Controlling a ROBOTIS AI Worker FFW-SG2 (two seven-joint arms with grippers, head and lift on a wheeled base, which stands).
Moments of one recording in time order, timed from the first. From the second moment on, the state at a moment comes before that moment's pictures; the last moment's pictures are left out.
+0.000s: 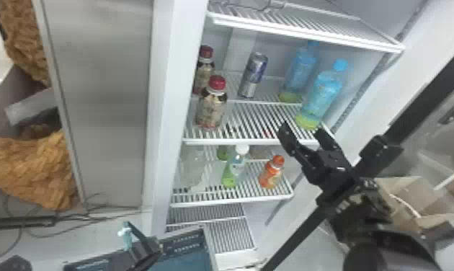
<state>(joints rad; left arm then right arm) 0.31 0.08 0.05 -1.65 1.33 1.13 -0.65 0.26 -0.05 -0.38 -2.11 -0.31 0.36 0.25</state>
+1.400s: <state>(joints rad) 0.30 0.10 0.04 -1.65 1.34 1.11 -0.65 -0.20 -0.10 -0.24 -1.65 -0.23 0.36 0.21</state>
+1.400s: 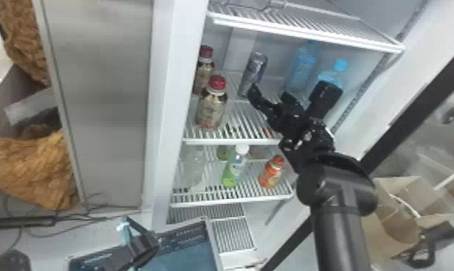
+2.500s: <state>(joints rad) 0.28 0.10 0.04 -1.64 1.34 1.11 -0.64 -0.42 -0.12 -0.17 -1.38 -0.16 0.38 0.20</state>
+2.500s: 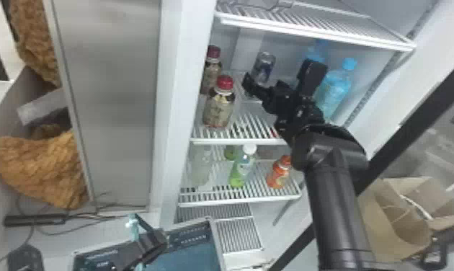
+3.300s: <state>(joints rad) 0.28 0.10 0.04 -1.63 1.34 1.10 -0.64 -0.54 -0.13 -0.11 -1.23 -0.14 0.39 0.19</state>
